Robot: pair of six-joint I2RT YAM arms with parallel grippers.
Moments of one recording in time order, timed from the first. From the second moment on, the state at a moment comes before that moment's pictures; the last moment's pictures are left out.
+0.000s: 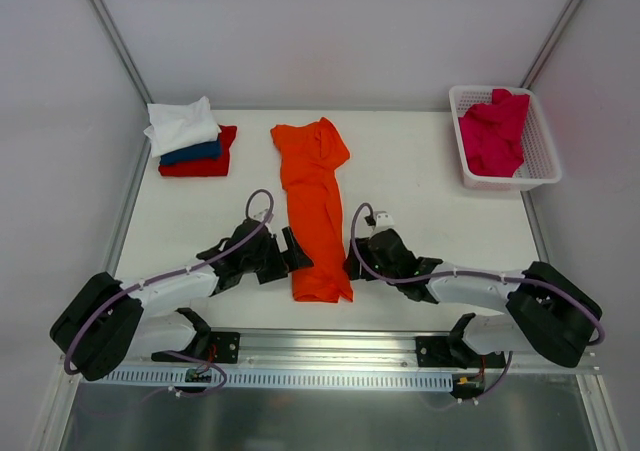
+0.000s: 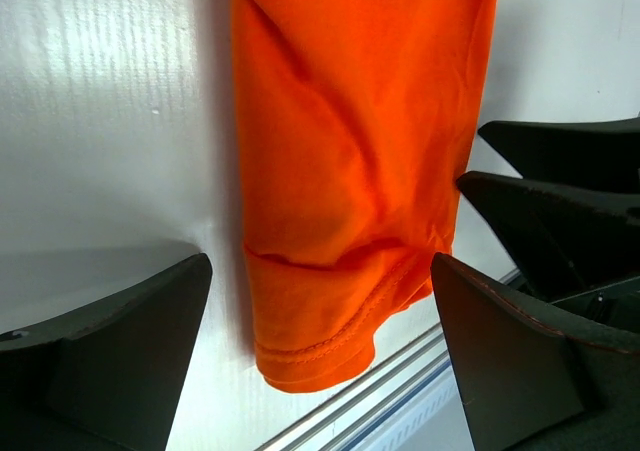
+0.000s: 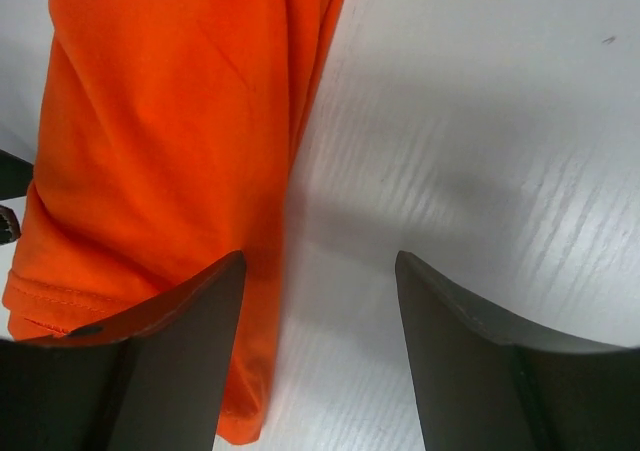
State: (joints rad) left arm -0.66 1.17 0.38 0.03 0.18 -0.97; right arm 0.88 1.30 0.42 0.15 0.16 0.62
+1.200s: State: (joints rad) left arm -0.75 1.24 0.23 0.42 0.16 -1.11; right arm 1.01 0.87 0.09 0.22 0.34 0.88
